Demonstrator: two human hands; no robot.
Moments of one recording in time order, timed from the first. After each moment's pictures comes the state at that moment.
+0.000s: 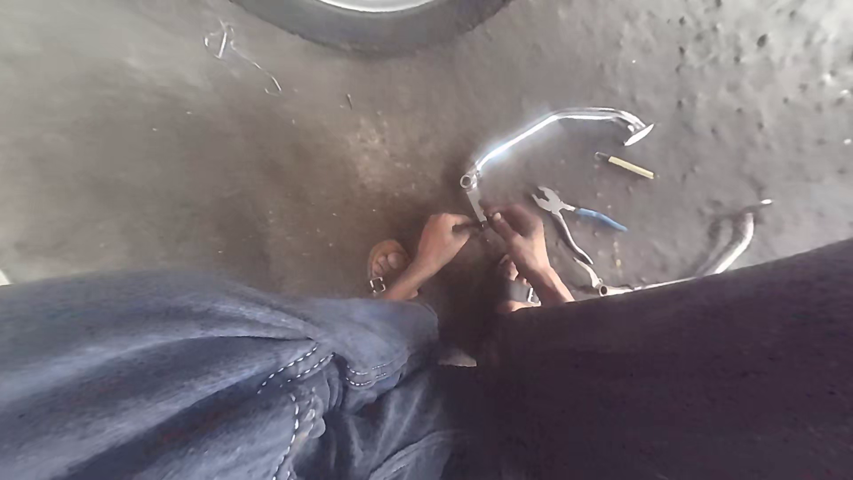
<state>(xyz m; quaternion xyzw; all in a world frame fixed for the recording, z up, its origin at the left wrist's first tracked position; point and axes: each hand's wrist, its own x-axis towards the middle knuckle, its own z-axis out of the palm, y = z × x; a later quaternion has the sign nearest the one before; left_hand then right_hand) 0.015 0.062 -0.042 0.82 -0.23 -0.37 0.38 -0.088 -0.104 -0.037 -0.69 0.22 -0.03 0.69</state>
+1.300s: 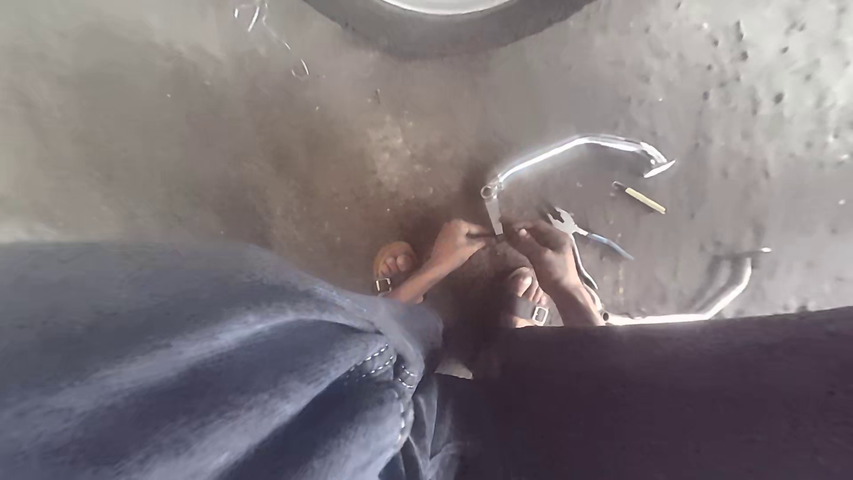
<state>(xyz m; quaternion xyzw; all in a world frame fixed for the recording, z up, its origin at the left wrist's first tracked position) 0.018 0.061 -0.050 0.76 -0.16 -0.42 0.46 -0.088 -0.124 -0.026 -0.66 0.26 0.03 0.70</state>
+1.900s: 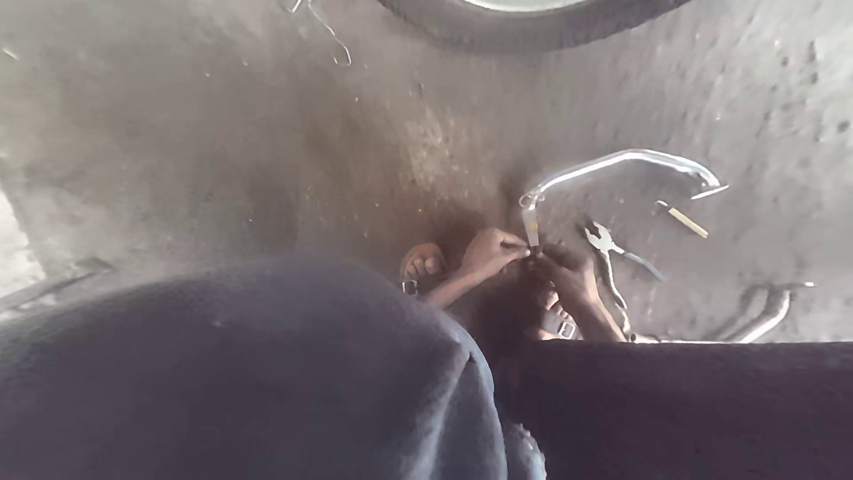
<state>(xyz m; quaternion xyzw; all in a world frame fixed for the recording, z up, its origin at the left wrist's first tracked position) 0.019 0.063 -0.051 0.72 -0.13 -0.46 0.51 -0.093 -0.106 -0.030 -0.70 0.36 0.15 0.60</state>
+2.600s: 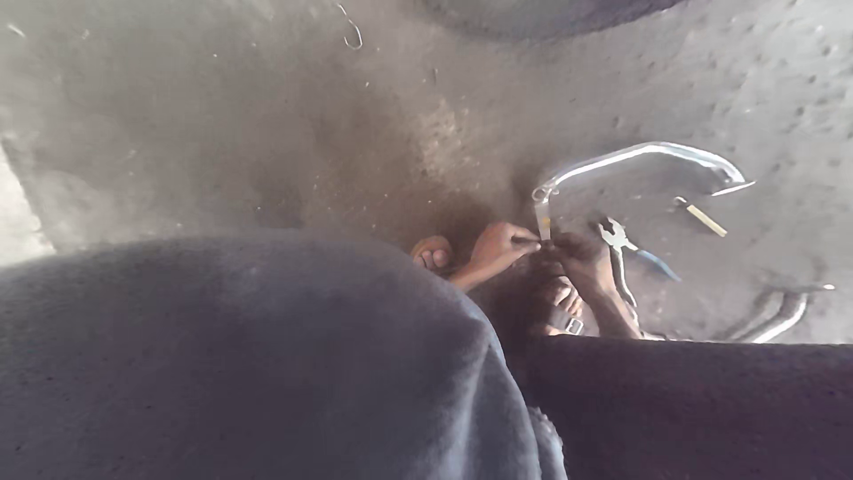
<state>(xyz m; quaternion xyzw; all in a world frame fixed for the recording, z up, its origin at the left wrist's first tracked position) 0.014 0.064 -0.057 0.73 -0.14 -0.43 0.51 -0.081 -0.122 -0.039 -0.79 0.25 0.14 0.55</state>
